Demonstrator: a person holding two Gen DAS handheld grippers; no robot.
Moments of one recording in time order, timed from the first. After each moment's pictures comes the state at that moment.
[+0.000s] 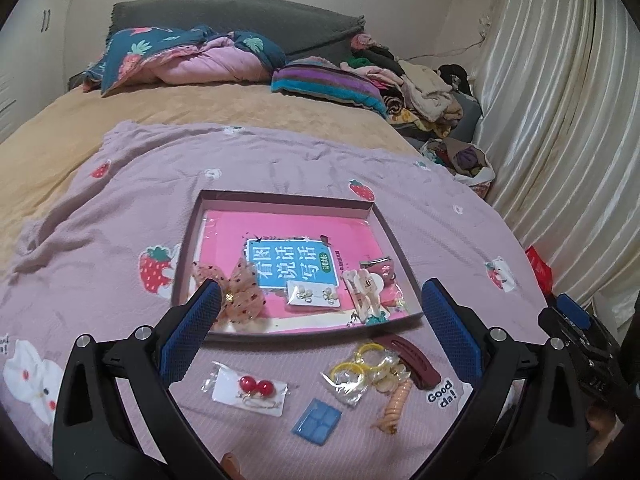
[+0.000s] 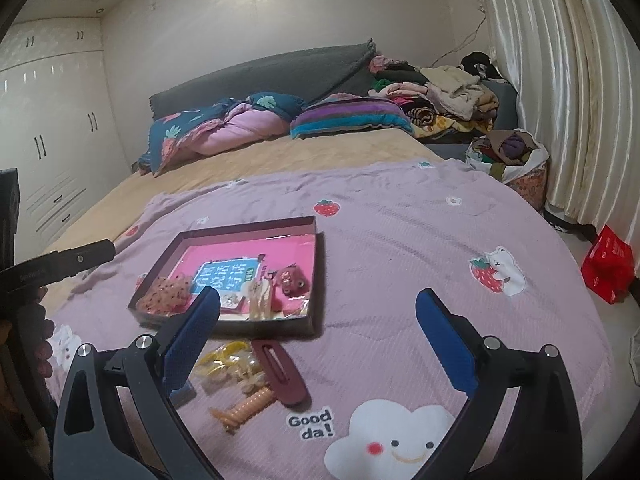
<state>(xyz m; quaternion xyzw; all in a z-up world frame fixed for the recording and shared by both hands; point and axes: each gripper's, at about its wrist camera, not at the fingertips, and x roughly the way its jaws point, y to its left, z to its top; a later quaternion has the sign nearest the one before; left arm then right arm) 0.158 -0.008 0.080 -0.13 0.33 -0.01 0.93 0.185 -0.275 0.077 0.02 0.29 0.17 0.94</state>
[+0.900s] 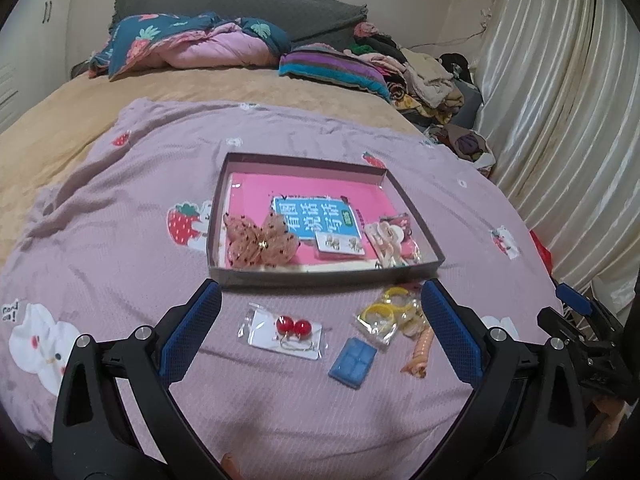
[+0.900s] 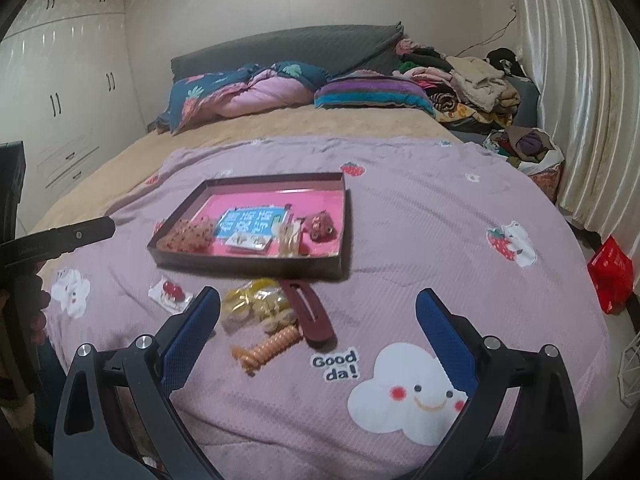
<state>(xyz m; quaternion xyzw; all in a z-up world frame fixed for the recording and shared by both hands) 0.110 0.017 0.051 -0.13 0.35 -0.02 0.93 0.141 -0.250 0.052 -0.04 0.33 0.20 0.92</state>
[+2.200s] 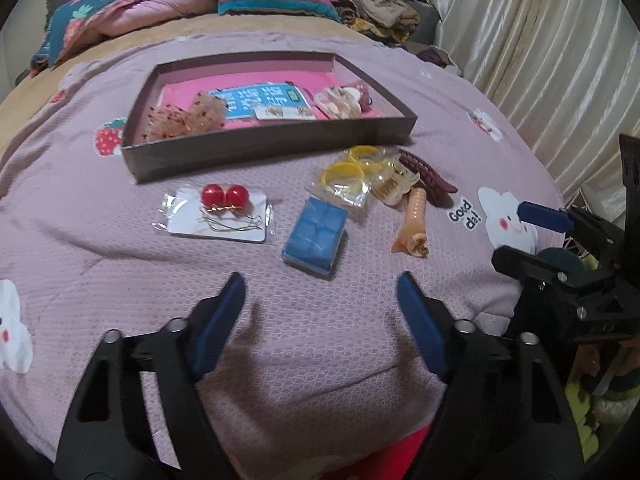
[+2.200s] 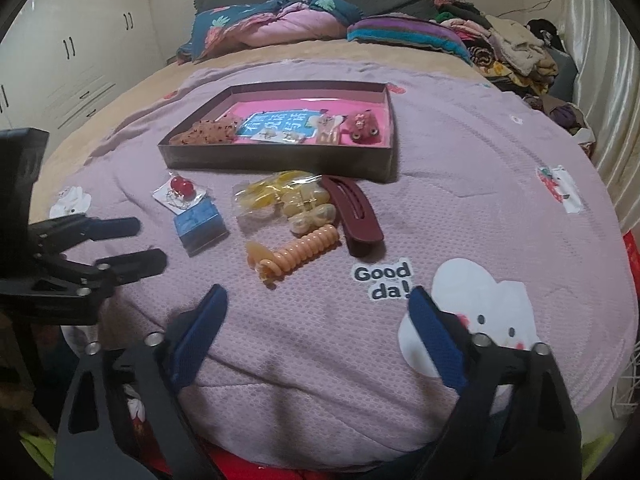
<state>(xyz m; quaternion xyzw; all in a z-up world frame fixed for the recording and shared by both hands) 0.092 -0.034 -0.043 -0.06 0.45 -0.11 0.89 0.130 -0.223 -0.021 -0.09 0.42 0.24 0.87</state>
